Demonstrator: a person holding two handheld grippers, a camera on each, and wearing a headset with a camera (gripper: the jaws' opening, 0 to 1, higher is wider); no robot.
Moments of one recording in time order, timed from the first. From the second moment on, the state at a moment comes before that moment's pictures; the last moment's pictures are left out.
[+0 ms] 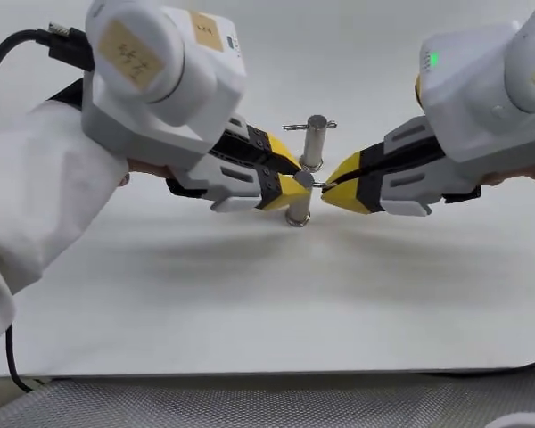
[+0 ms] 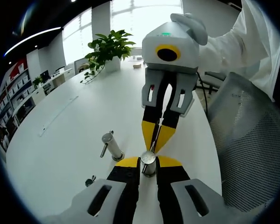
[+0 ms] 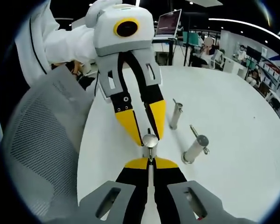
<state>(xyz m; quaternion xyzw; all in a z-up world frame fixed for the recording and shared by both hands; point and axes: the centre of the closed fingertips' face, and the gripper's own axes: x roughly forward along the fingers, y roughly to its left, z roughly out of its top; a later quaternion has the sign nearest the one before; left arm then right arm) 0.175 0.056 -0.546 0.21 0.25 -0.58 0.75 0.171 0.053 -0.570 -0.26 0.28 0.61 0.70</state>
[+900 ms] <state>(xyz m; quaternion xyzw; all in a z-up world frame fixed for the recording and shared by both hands) 0.175 0.069 -0.543 0.19 0.25 -0.56 0.77 0.176 0.059 -0.562 -0.23 0.28 0.60 0.71</state>
